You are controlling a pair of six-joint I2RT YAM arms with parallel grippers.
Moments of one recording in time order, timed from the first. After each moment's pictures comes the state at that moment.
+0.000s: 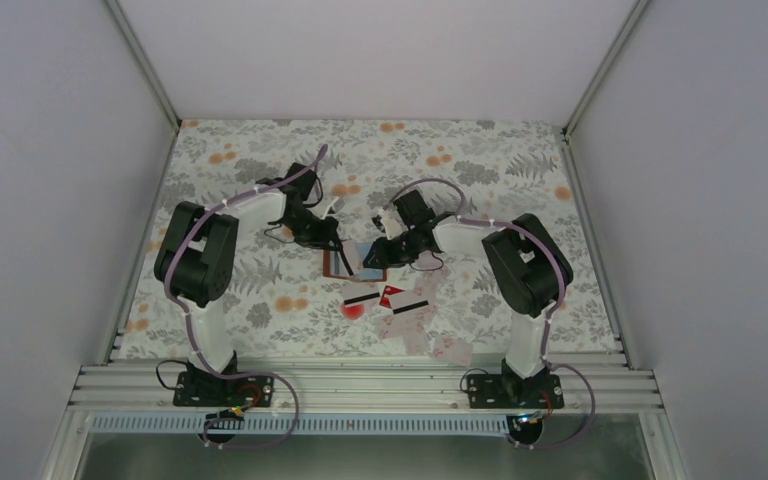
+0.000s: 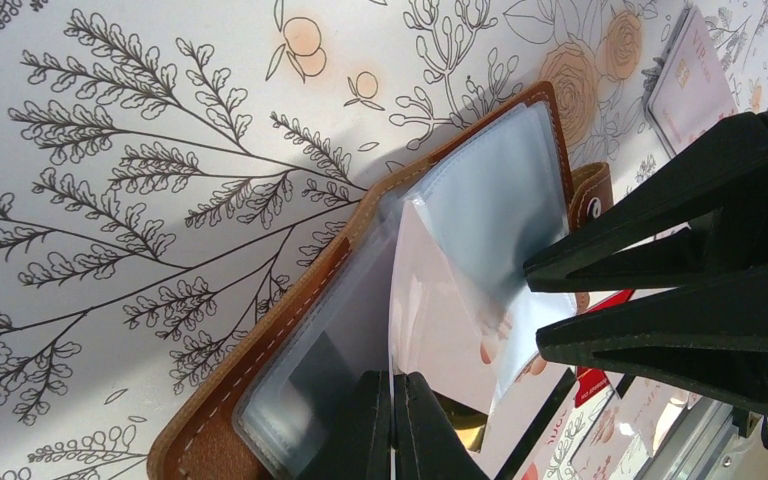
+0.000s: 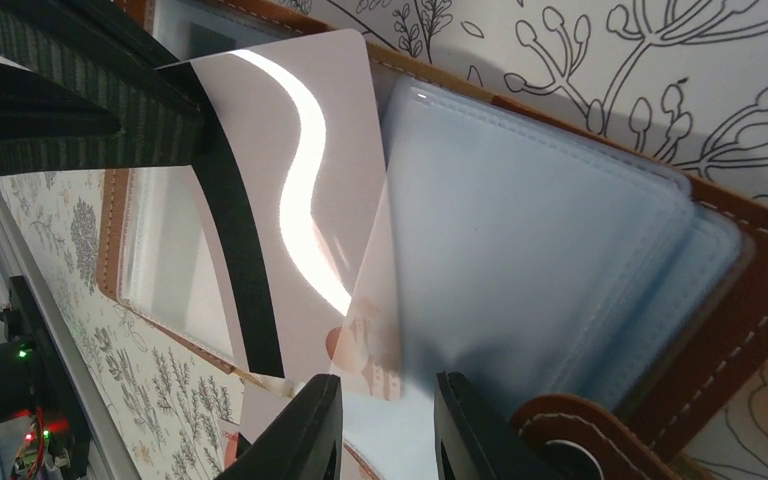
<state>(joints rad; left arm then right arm) -0.35 1.91 1.24 -0.69 0.60 -0.09 0.59 1.92 1.08 -0.26 -0.62 0.34</state>
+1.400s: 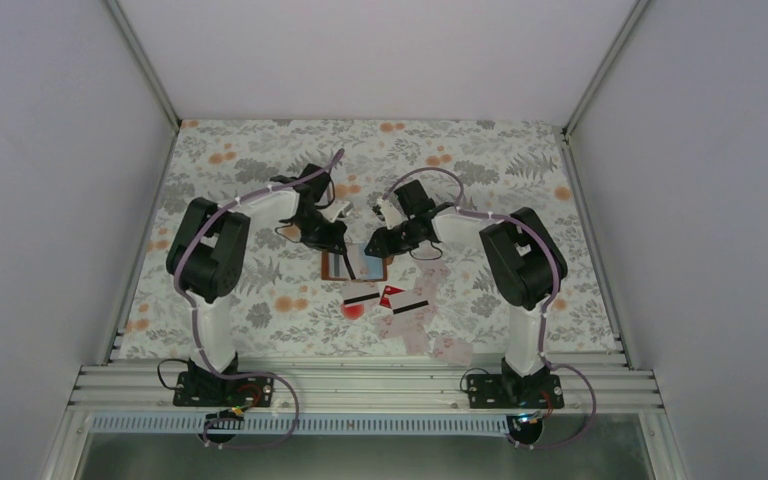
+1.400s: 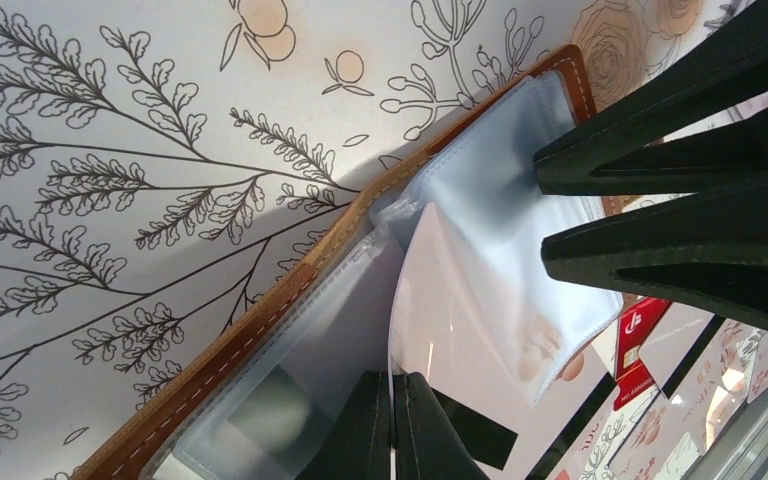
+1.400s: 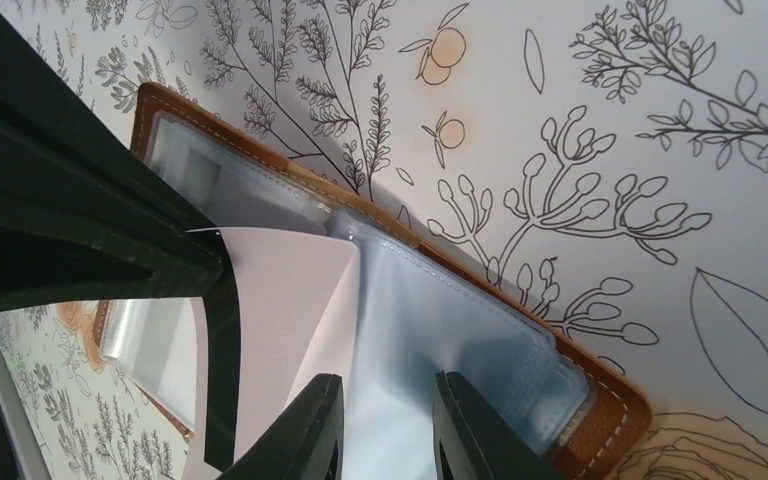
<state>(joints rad) -0.42 1.96 1.30 -0.76 0.52 -0.06 0.55 1.98 1.17 -0.28 -0.57 0.23</state>
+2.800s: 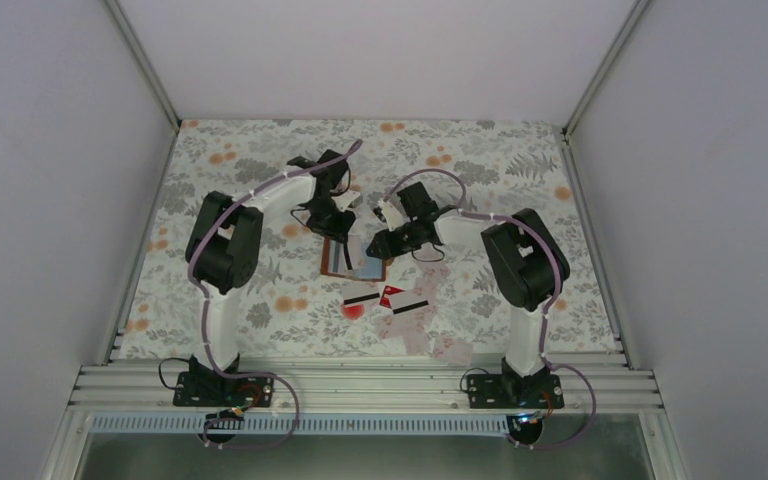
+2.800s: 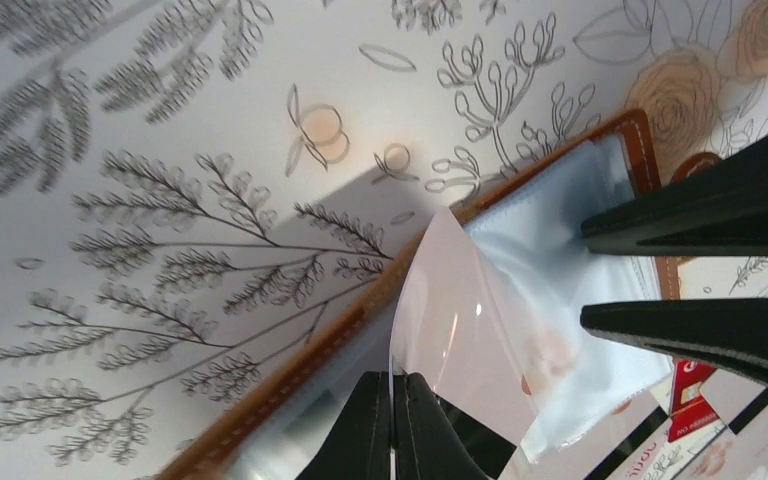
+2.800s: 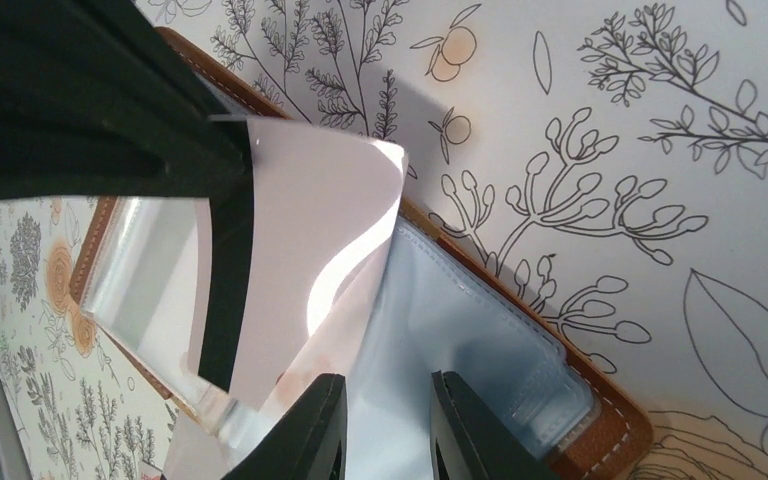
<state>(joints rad) -0.47 2.08 1.57 -0.98 0.34 -0.03 0.54 1.97 1.14 -0.24 -0.58 0.18</state>
